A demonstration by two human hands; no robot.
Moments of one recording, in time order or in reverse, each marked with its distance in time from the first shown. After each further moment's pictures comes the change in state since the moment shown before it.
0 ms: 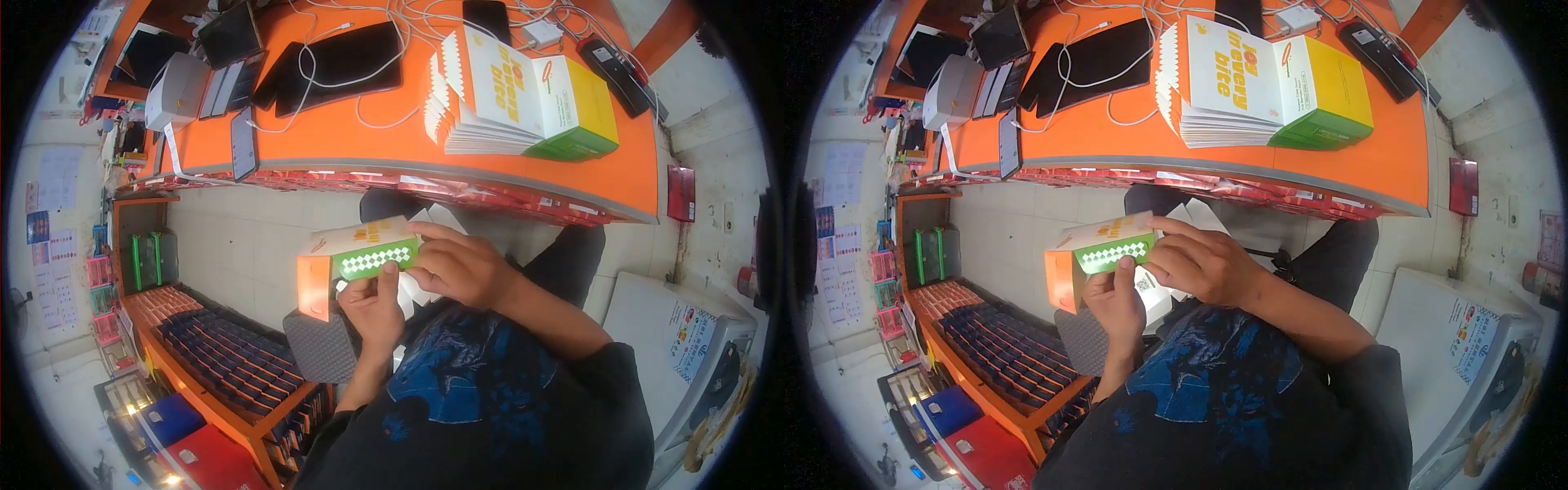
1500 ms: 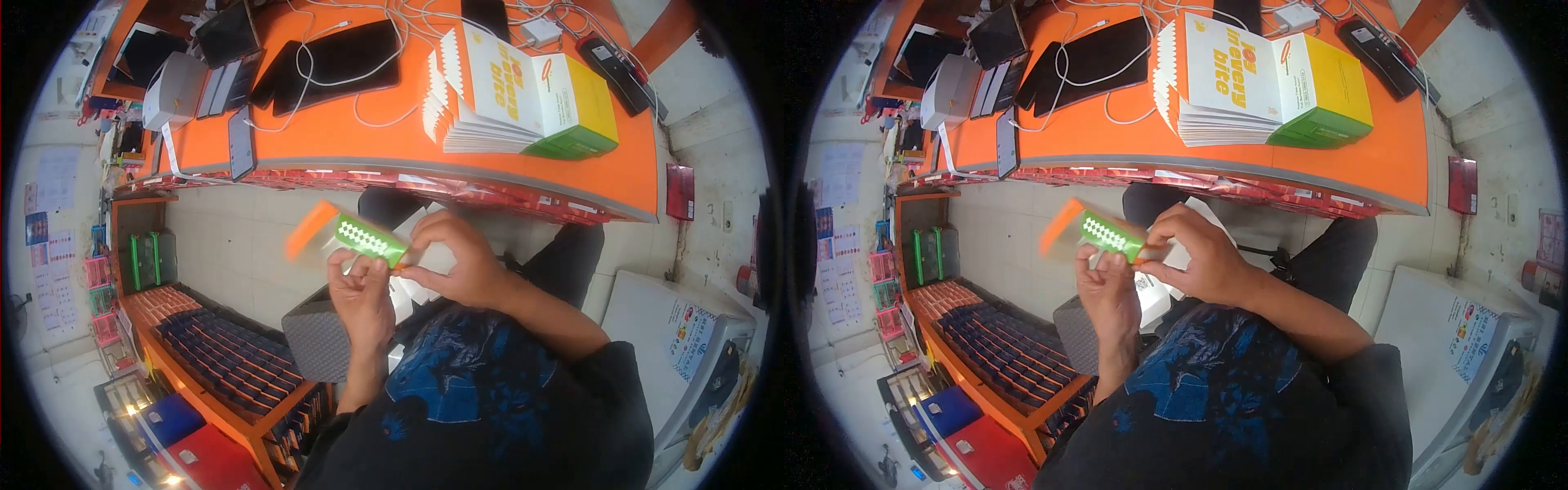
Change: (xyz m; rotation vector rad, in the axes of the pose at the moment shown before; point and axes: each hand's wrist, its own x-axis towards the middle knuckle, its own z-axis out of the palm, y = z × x) left_hand 0.009 -0.006 -0.012 -0.327 -0.068 -0.125; right_hand 0.005 -0.003 0.003 0.488 0.012 0.483
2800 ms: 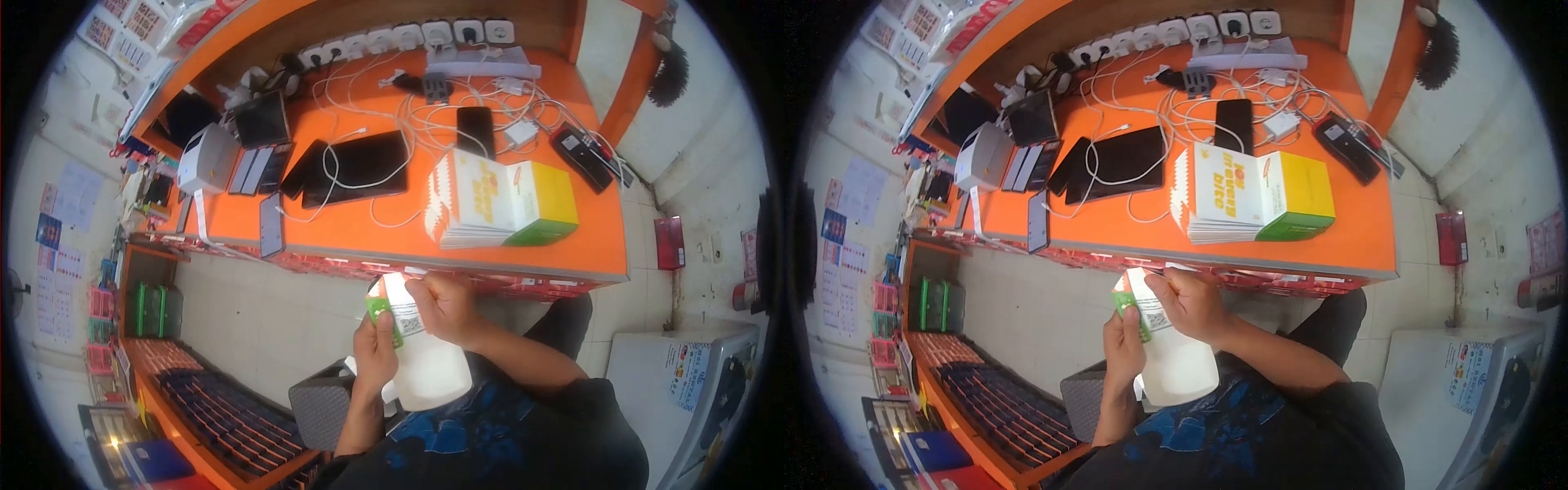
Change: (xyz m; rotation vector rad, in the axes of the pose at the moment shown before) left_hand 0.034 0.013 0.001 0.582 -0.276 0.086; right_hand 0.050 0.000 0.013 -0.124 0.333 -0.143
